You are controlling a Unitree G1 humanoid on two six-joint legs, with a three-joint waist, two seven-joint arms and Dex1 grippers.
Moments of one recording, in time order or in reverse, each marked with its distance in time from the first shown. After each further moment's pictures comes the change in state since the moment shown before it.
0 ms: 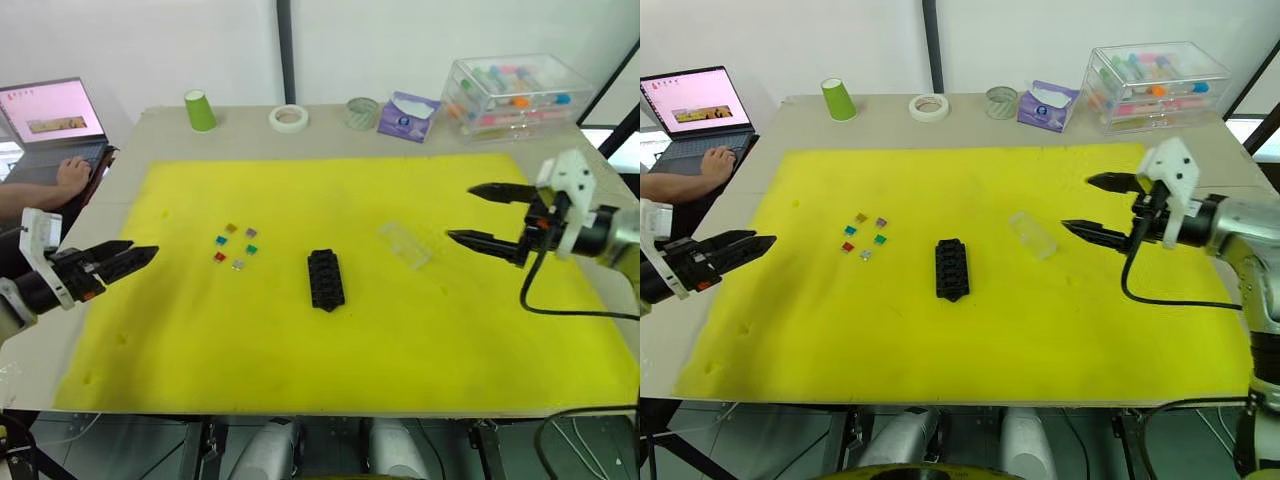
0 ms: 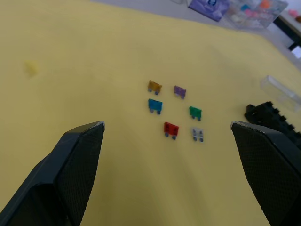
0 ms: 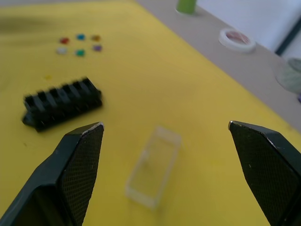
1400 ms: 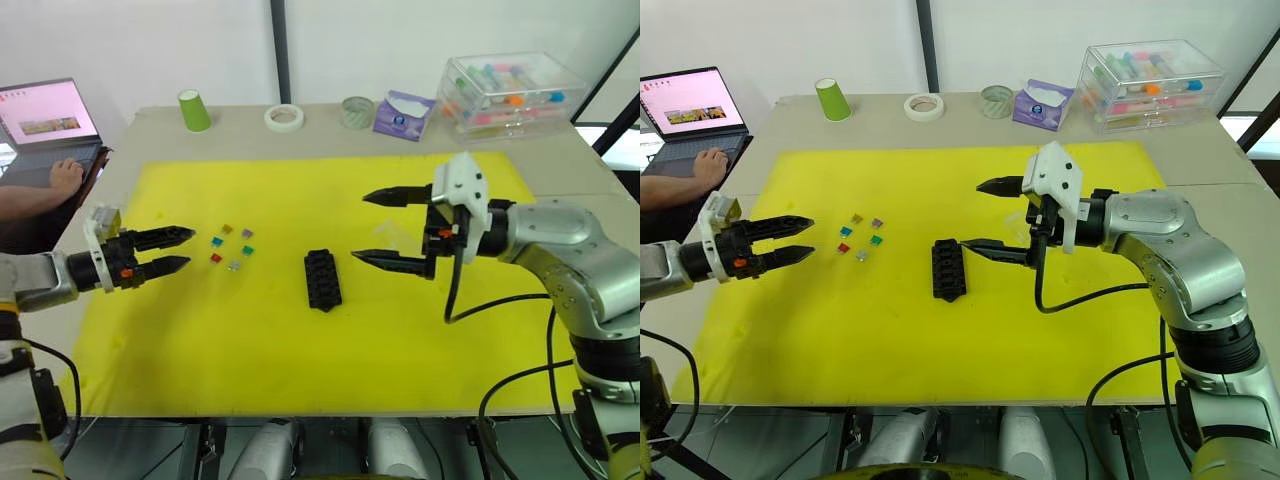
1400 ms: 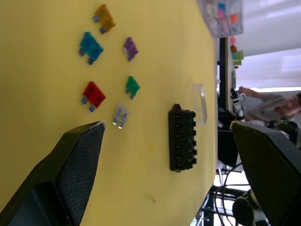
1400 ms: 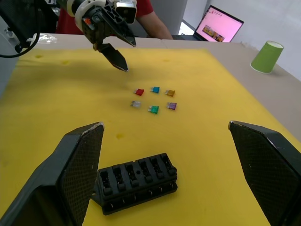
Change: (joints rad) left arm -0.493 -0.007 -0.202 0.559 -0.175 0.632 0.209; right arm -0.111 0.149 0.213 -0.203 0.025 0.099 -0.134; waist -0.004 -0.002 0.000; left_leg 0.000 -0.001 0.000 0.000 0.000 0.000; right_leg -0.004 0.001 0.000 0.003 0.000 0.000
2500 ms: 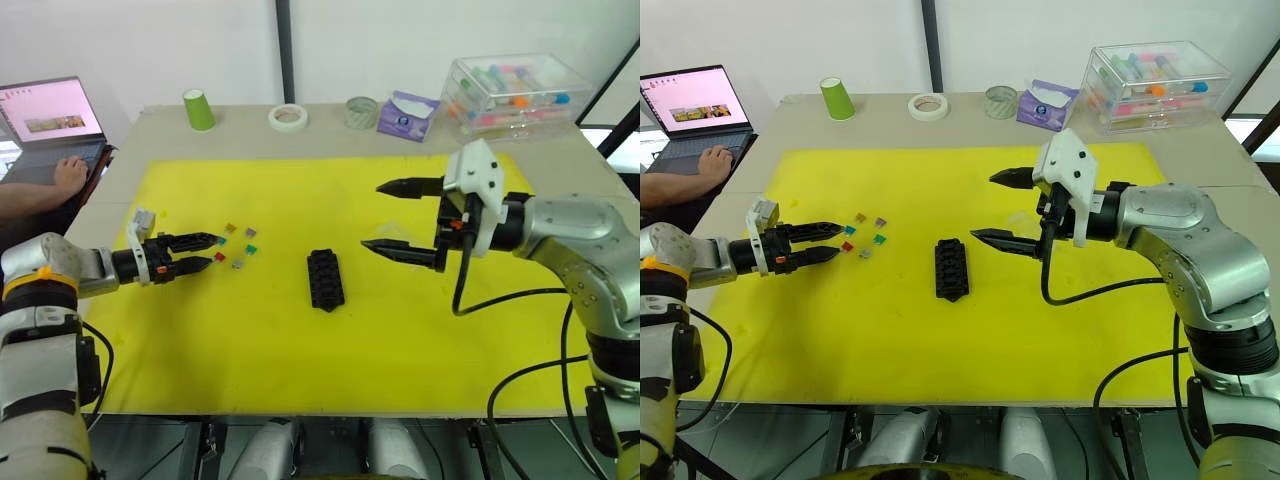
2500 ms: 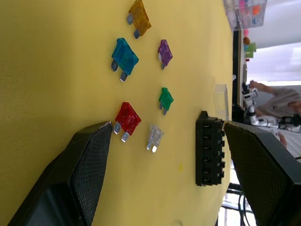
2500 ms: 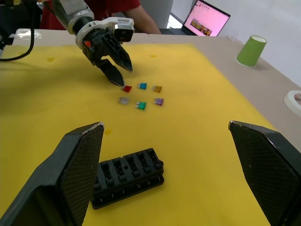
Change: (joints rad) left arm -0.168 -0.104 -0.187 0.229 0.352 -0.206 -0.297; right arm -0.016 -0.045 -0.043 -0.028 0.028 0.065 -0.036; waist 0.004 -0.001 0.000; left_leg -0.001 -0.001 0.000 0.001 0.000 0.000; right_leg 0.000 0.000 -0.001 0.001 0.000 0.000
